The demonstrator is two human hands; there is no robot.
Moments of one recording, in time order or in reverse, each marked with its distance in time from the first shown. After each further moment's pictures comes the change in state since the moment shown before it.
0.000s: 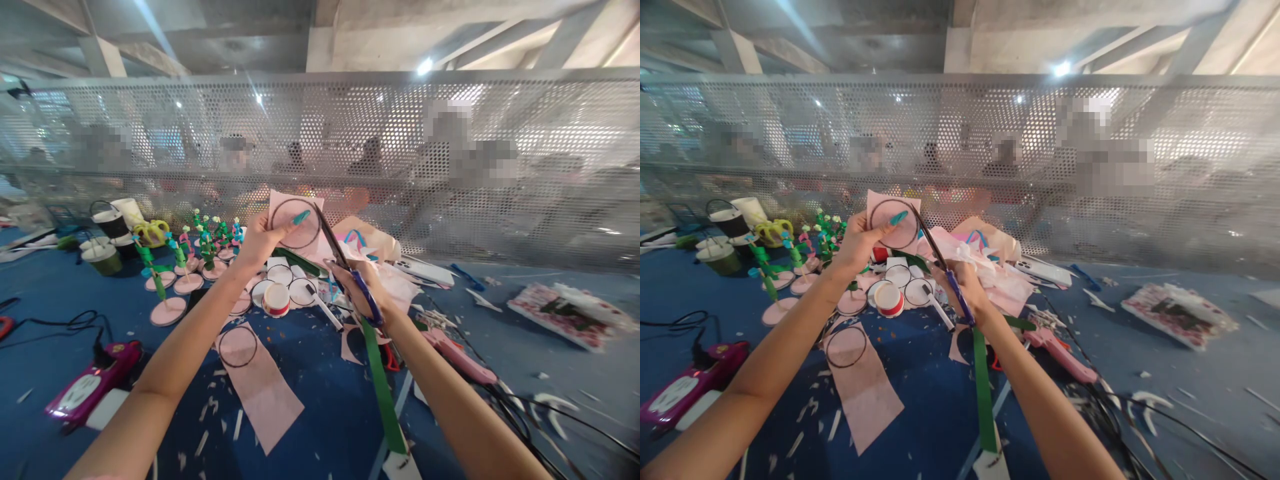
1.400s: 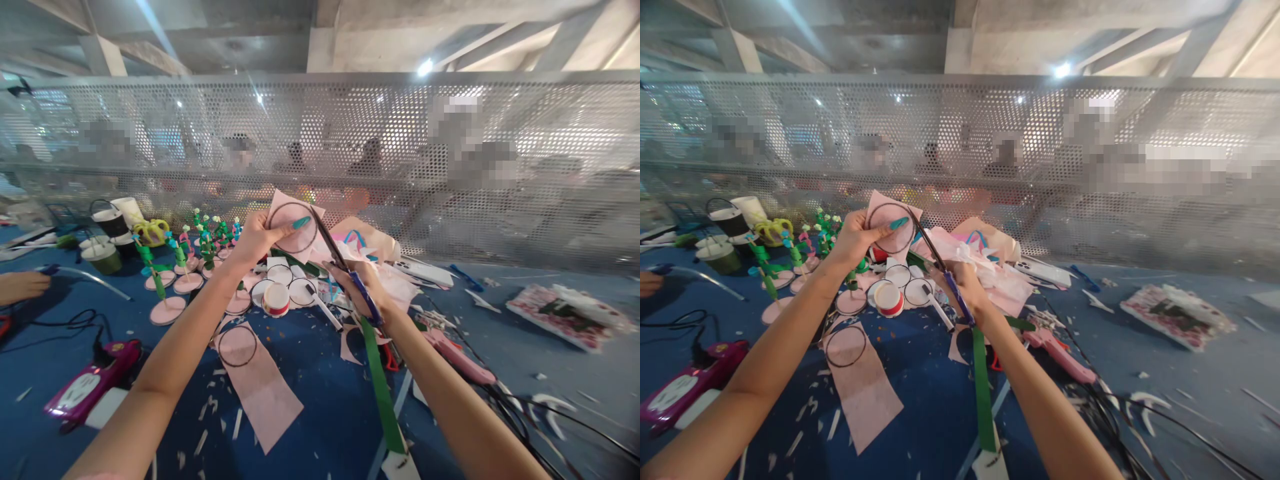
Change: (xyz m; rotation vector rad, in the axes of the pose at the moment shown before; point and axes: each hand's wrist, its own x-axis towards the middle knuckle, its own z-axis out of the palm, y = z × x) left_hand 0.005 -0.003 -0.013 0.077 -0.051 -0.069; right_hand 0.003 -0.001 -0.004 -0.054 -0.027 -0.043
